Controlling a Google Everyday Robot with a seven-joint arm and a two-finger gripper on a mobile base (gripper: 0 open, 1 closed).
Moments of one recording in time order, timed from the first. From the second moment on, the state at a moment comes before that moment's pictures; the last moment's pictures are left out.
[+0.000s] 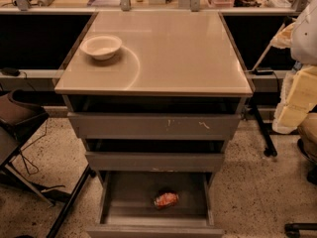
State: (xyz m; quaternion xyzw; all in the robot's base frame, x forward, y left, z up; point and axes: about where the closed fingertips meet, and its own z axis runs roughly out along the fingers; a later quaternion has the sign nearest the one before) arm 0.438 -0.217 0.976 -0.60 0.78 -0.03 0.16
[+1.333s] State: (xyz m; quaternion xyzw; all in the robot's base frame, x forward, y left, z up) arm 0.407 -0.154 0.838 -0.64 0.72 0.12 0.23
